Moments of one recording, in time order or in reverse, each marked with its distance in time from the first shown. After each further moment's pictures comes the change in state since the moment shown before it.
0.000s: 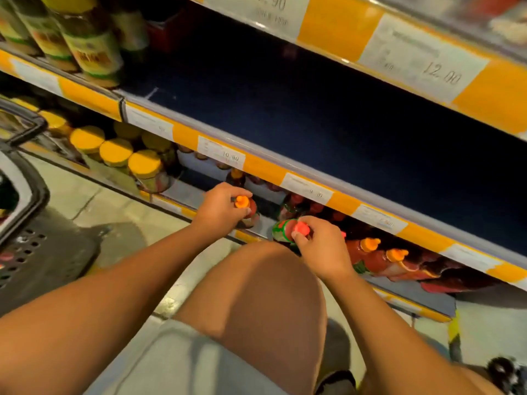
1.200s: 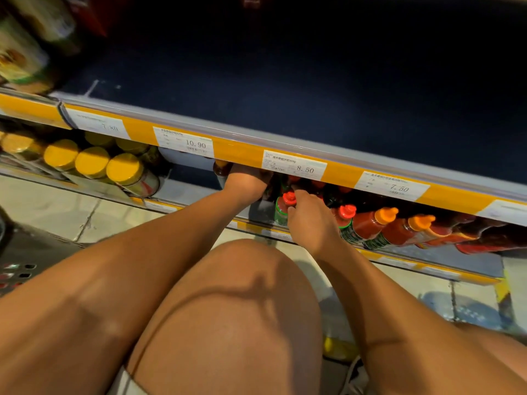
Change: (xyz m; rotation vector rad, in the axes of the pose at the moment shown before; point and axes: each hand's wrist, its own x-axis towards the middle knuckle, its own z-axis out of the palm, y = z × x) left_hand 0.075 0.037 0.072 0.372 -0.311 -0.267; right_hand 0.049 0.025 0.056 -0.067 -0.082 0.122
